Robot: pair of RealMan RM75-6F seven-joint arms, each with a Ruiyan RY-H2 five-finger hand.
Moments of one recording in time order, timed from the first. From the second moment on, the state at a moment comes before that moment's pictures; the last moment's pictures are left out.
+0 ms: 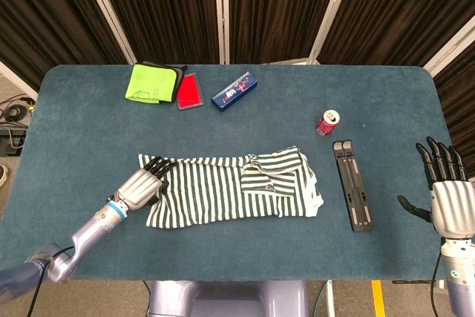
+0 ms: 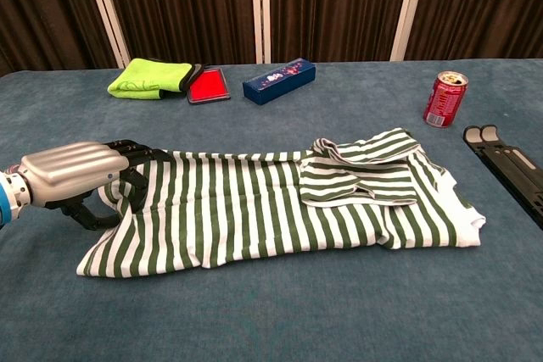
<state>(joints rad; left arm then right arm) -0.65 -1.65 0.07 -0.98 1.63 0.99 -0.08 0.16 -1.16 0.15 -1.55 -1.50 1.59 -0.01</state>
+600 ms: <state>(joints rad) -0.66 -1.63 0.06 -1.01 1.62 1.00 -0.06 0.16 -1.16 0.16 -1.55 -1.52 1.59 -0.01</state>
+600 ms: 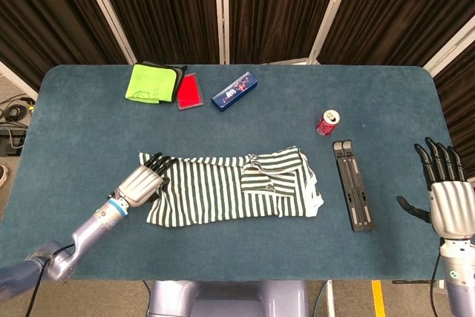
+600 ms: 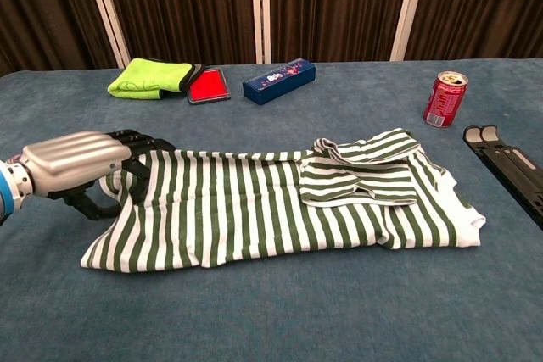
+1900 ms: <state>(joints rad) -0.46 -1.46 0.11 -0.74 1.53 1.09 -0.28 0.16 -1.18 0.16 -1.54 -1.52 1.57 -0.05</state>
